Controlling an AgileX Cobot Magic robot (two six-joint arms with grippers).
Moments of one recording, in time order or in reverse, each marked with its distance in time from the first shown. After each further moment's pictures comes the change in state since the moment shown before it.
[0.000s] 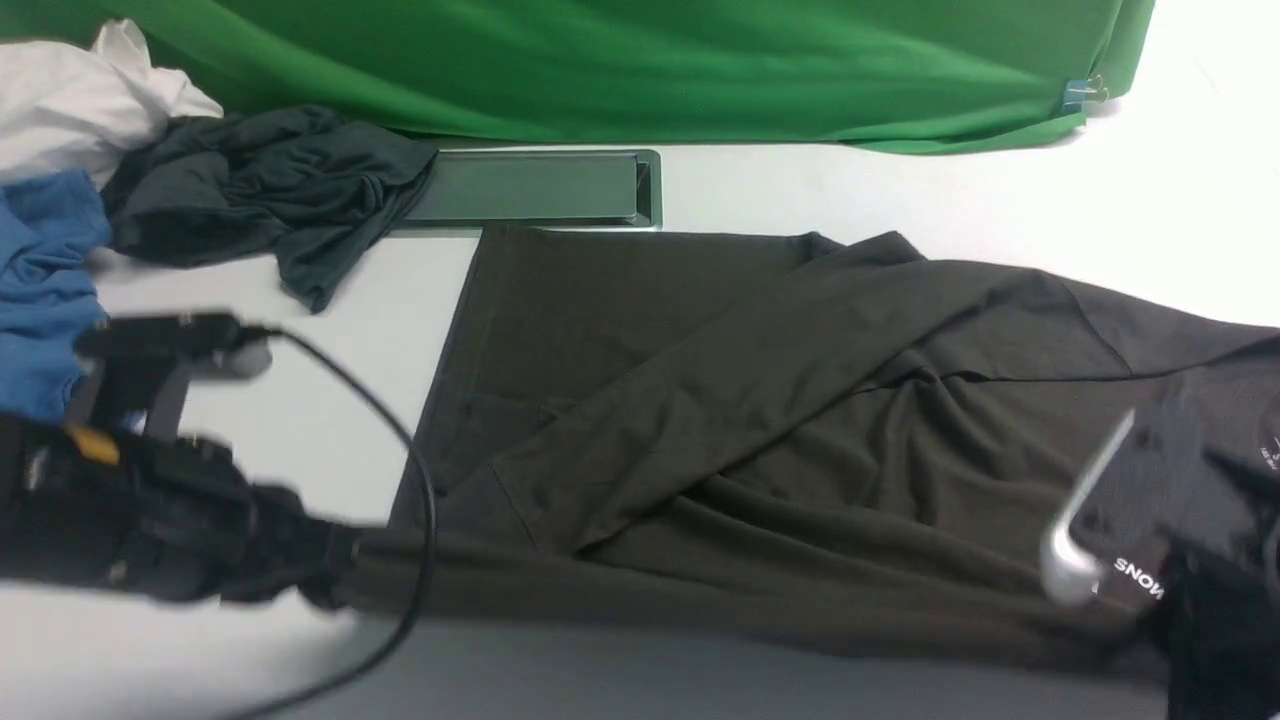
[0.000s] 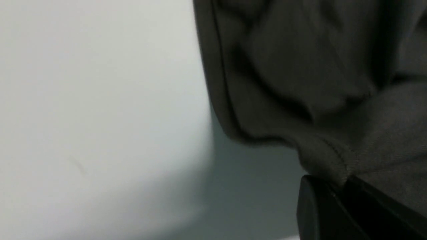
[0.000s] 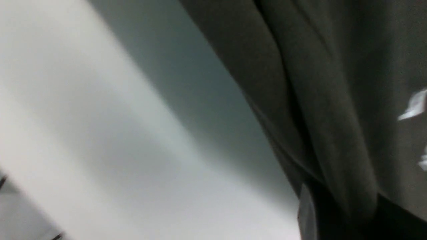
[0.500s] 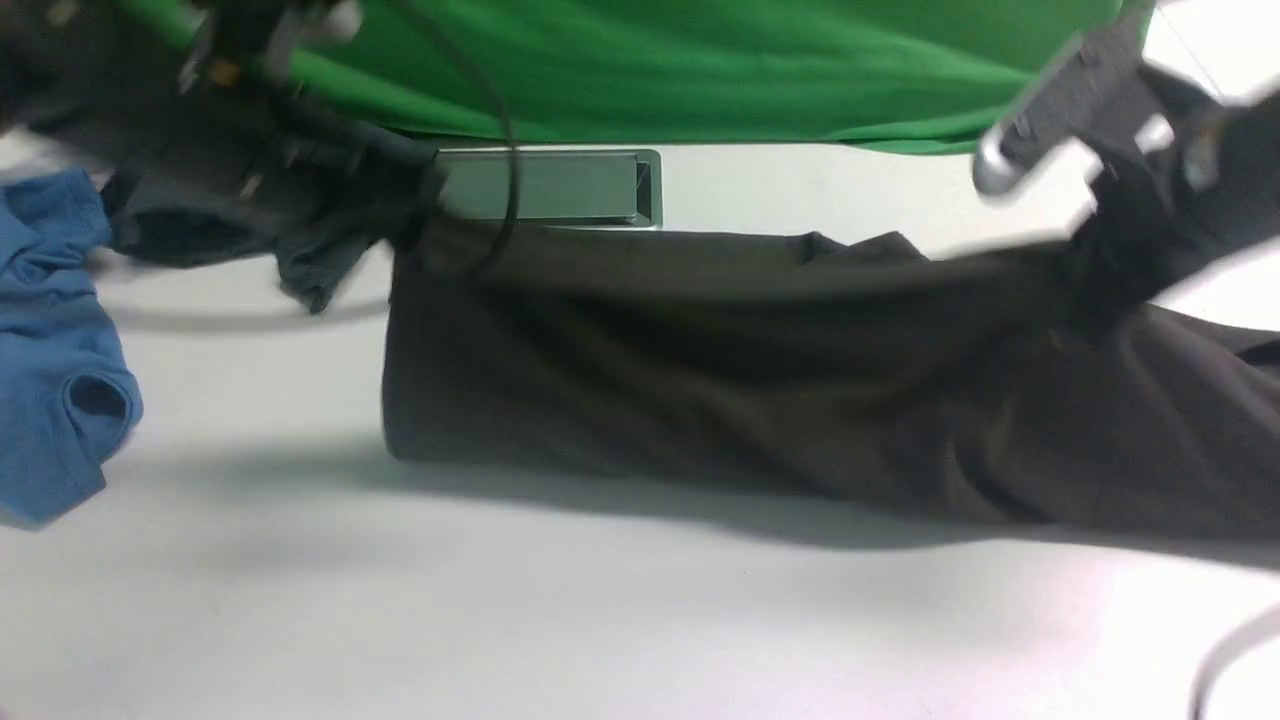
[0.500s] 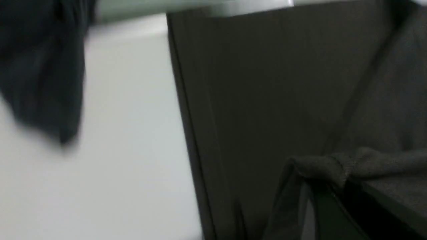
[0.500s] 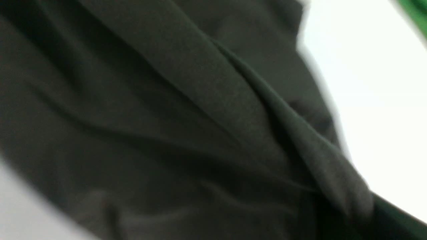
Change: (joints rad) right arm -0.213 0.476 -0.568 -0.157 -0.169 -0.082; left arm 0.000 0.548 -0.681 0.004 -0.083 0.100
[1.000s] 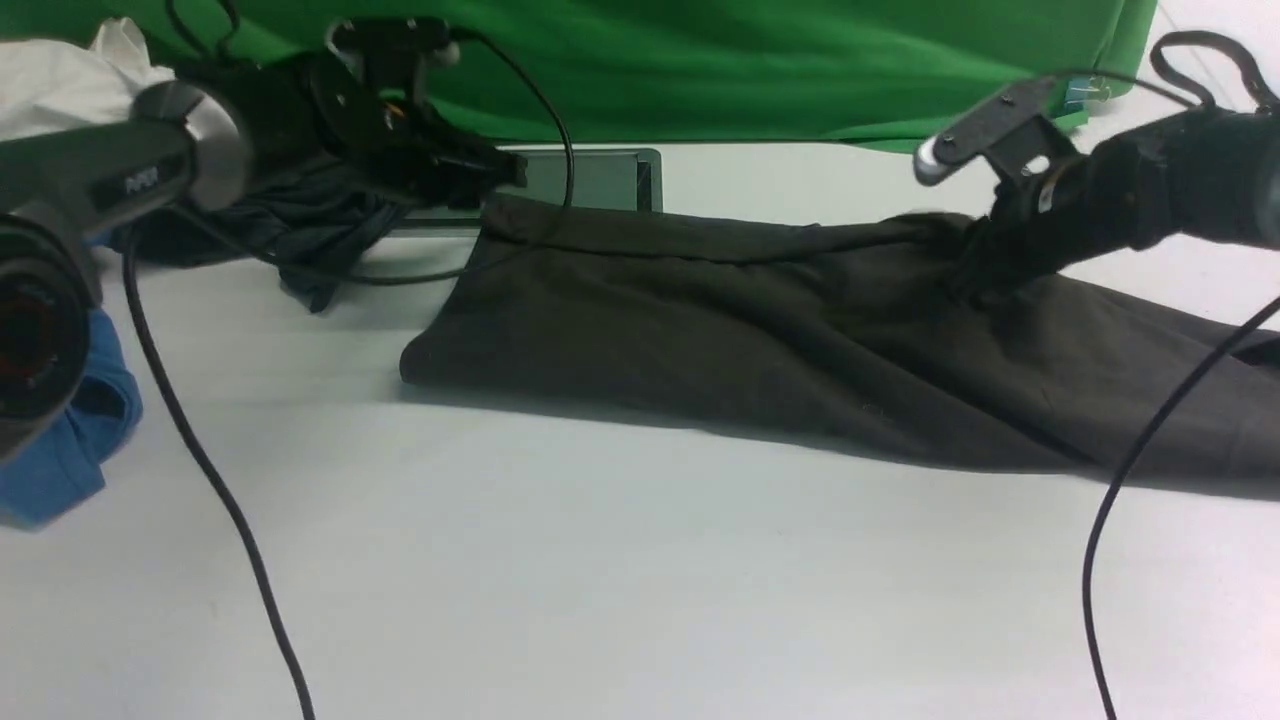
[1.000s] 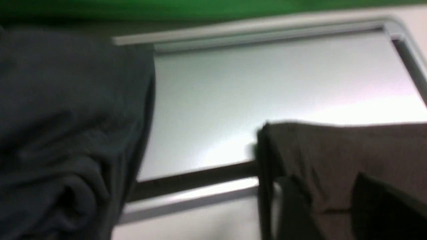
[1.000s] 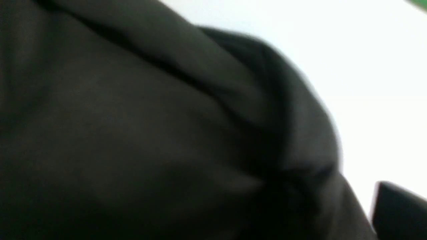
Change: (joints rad) right arm -0.124 0.442 -0.148 -0.001 -0.385 0.226; left arm 0.002 0.517 -0.332 -0.018 -0.273 0.001
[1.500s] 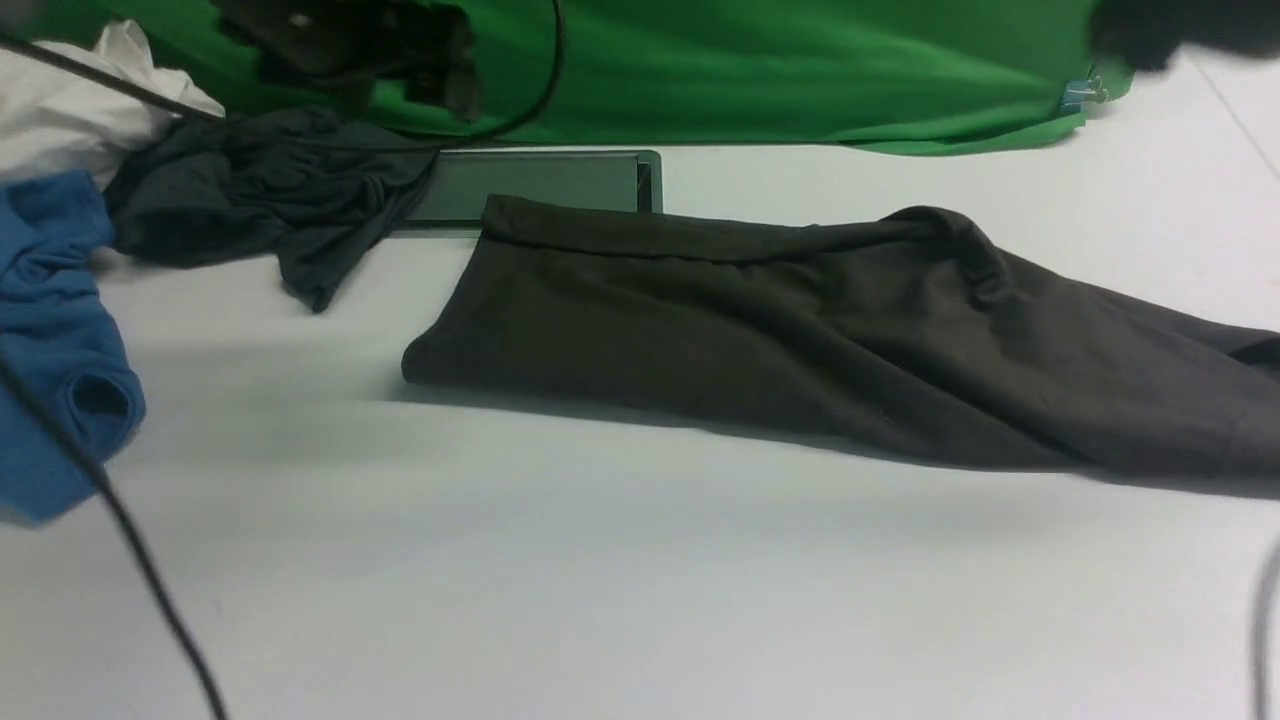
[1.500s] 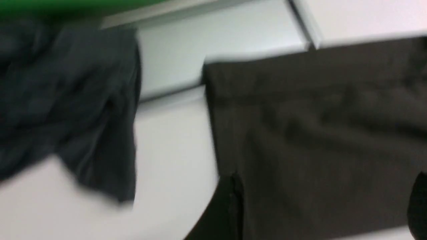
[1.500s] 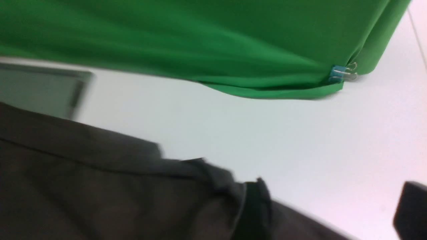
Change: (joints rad) right arm 0.002 -0.575 -0.003 0.111 0.331 0.315; left arm 0.008 -0.326 -0.109 0.205 0.648 -0.145
